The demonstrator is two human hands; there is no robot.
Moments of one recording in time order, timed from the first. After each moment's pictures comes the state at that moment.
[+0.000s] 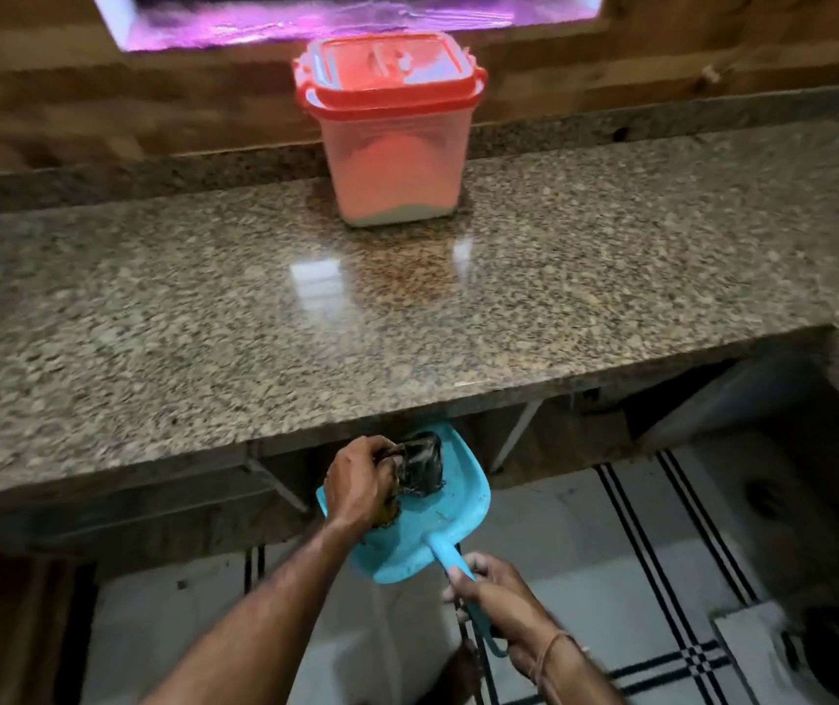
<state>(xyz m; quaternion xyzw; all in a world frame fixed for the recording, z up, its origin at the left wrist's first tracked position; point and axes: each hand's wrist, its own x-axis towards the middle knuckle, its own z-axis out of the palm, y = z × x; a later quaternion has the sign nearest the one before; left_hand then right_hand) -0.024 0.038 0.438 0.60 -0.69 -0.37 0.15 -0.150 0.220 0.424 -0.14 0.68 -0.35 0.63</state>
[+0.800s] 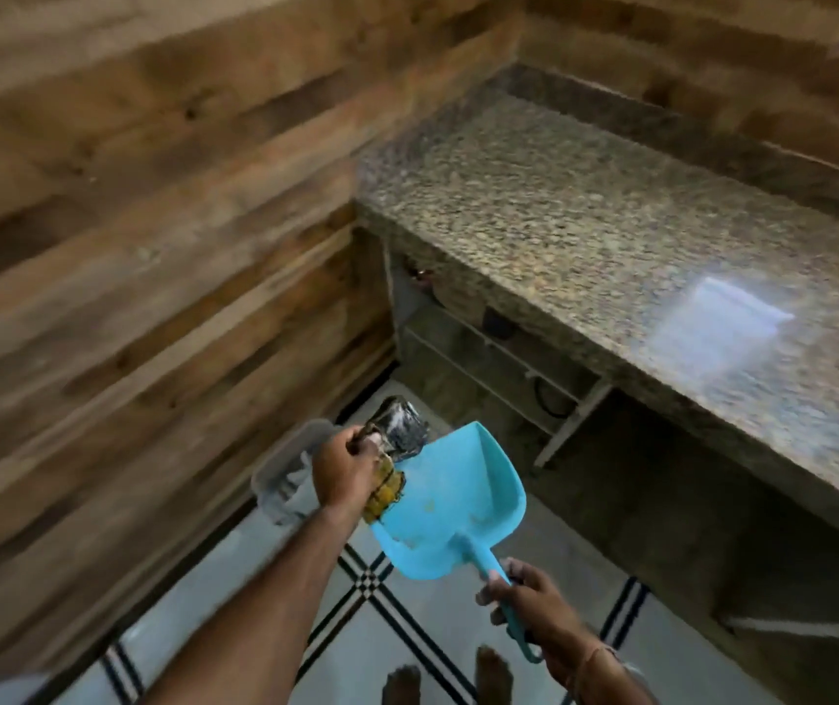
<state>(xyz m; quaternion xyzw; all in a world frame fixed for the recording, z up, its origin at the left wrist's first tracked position) 0.402 0.249 0.433 0.85 -0.19 -0.27 0.40 0.131 0.251 0.428 -0.41 0.58 -0.01 0.70</state>
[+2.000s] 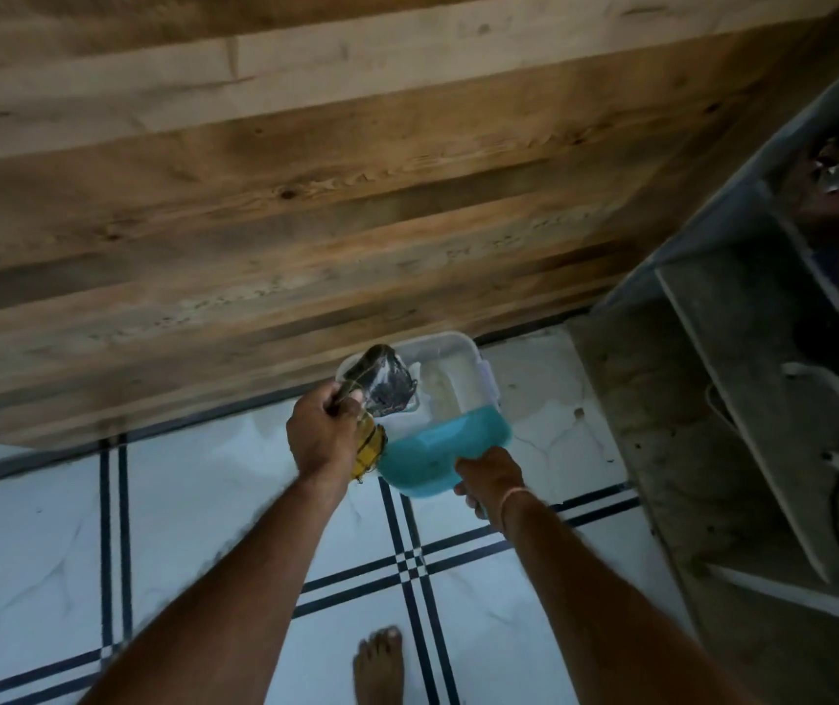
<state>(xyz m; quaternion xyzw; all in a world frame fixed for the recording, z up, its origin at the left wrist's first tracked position) 0.644 0.342 0.066 0.86 0.12 -0.12 0.47 0.527 0.187 0.030 -0.61 0.54 0.18 0.55</state>
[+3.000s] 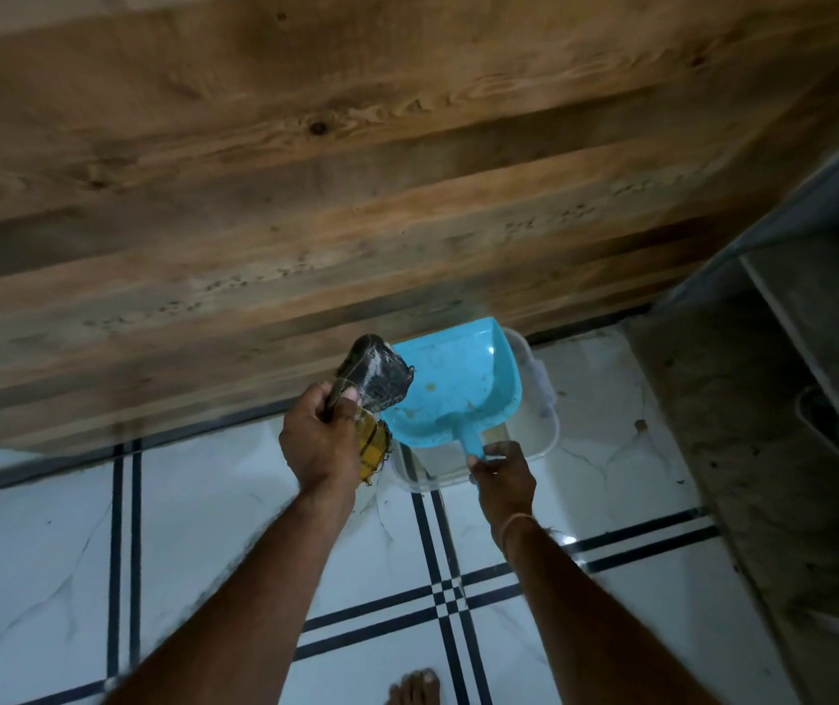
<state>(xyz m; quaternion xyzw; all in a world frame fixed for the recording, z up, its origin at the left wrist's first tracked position) 0.672 0.372 0.000 0.83 0.15 -0.03 0.53 0.556 0.225 -0.101 -0.64 0.52 -0.02 0.56</state>
